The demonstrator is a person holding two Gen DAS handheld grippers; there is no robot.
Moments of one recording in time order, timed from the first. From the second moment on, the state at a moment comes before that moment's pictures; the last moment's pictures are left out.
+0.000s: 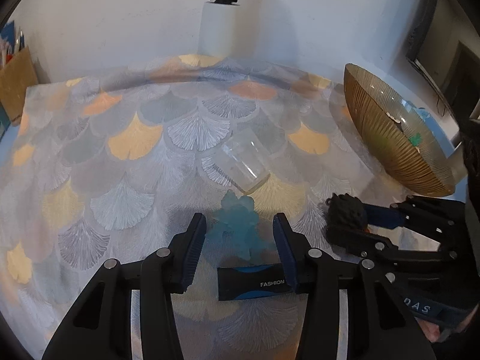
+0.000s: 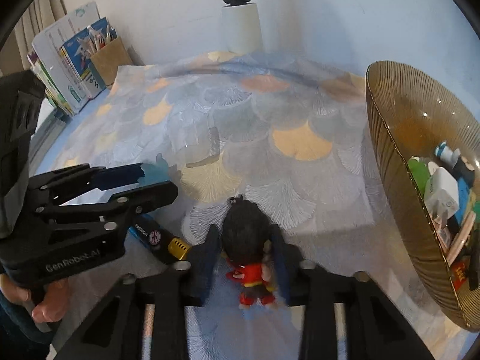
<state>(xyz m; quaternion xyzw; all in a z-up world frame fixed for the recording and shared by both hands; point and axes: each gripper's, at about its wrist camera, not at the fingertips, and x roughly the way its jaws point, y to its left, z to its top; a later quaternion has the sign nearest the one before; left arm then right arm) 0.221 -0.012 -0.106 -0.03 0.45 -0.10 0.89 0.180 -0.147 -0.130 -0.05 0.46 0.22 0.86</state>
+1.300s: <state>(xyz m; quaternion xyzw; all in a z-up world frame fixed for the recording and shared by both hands) 0.122 -0.088 -0.073 -0.02 0.39 -0.14 0.91 0.042 -0.222 -0.111 -0.05 0.41 0.18 0.89</state>
